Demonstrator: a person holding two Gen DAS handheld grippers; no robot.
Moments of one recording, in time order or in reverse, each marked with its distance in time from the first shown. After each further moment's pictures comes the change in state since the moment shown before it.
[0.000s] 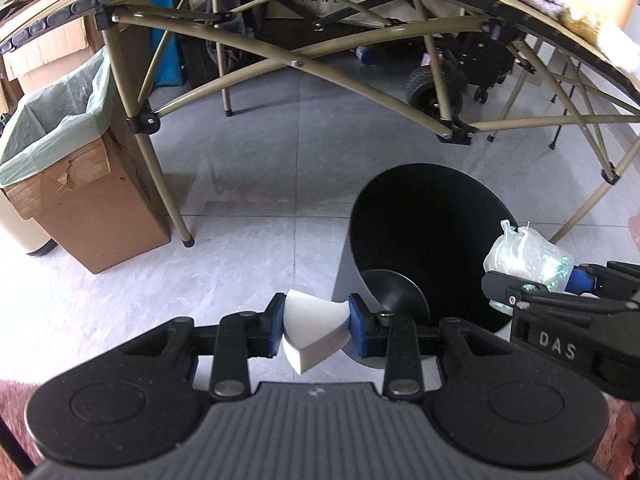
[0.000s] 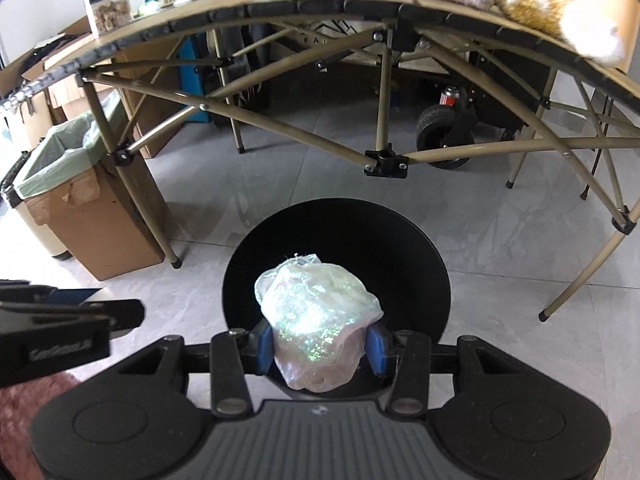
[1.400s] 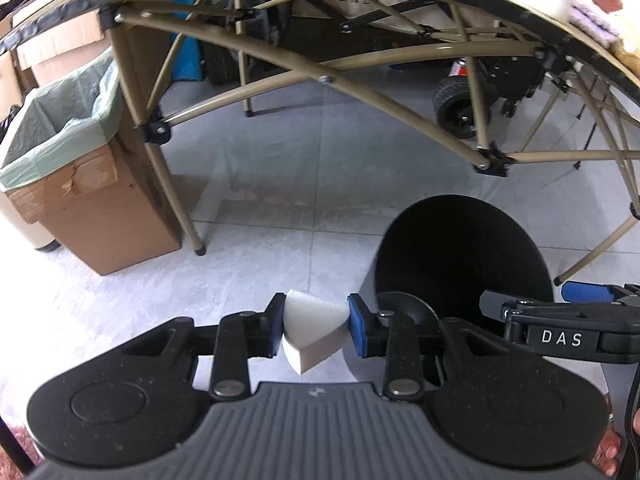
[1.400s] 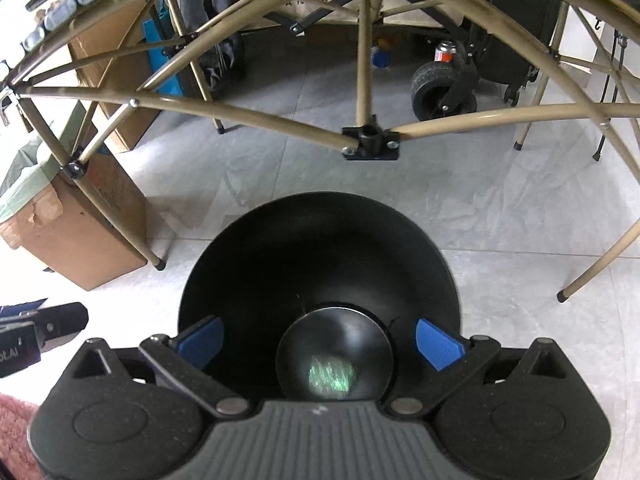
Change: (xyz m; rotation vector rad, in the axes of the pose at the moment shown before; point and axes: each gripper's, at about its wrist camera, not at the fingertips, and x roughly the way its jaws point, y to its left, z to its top) left arm 0.023 0.004 0.035 -0.050 0.007 0.035; right arm 0.060 -0.035 0.033 0.091 0.102 0.020
